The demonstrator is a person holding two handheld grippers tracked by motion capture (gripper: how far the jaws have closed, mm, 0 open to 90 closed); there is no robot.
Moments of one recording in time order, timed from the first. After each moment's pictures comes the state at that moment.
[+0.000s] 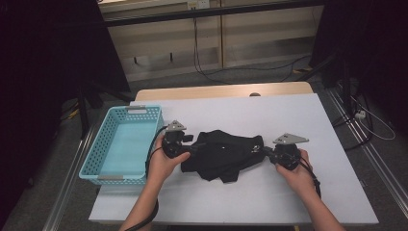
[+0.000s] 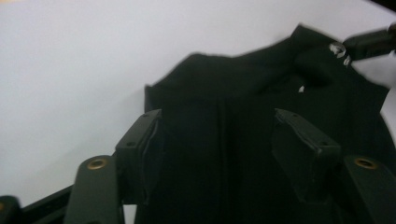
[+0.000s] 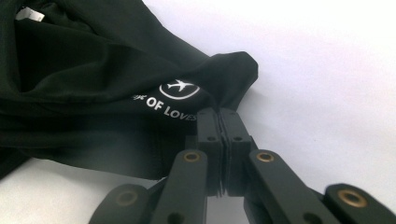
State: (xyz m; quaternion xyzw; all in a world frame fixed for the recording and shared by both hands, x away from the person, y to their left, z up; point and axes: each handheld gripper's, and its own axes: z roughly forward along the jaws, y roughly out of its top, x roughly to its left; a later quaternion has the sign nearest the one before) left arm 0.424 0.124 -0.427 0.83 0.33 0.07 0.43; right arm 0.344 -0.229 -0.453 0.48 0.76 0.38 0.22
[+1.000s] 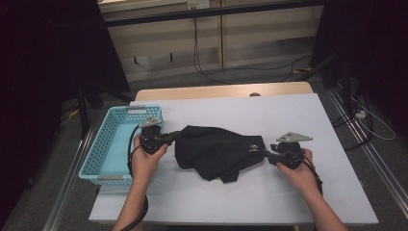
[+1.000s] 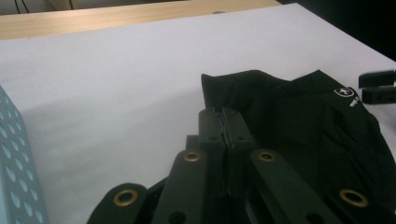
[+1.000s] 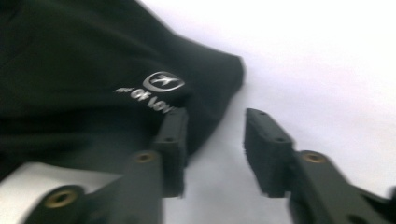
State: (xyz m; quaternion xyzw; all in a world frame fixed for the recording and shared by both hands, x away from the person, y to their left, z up) left arm 0.426 0.180 -0.396 0.78 0.39 0.10 0.47; right arm 0.346 -0.237 -0.450 0.52 0.74 0.37 0.22
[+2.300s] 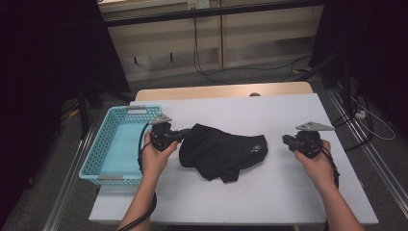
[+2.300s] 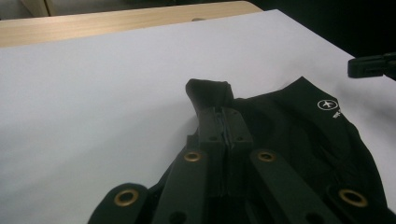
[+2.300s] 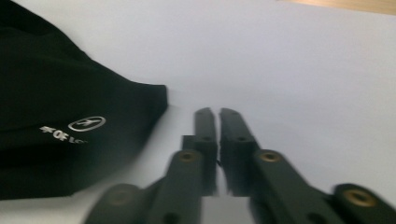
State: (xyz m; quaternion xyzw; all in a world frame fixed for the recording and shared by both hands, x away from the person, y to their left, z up) left arm 0.435 0.152 -0.397 0.78 0.37 0.08 0.49; right arm 0.359 -0.279 -0.434 0.54 0.71 0.38 0.24
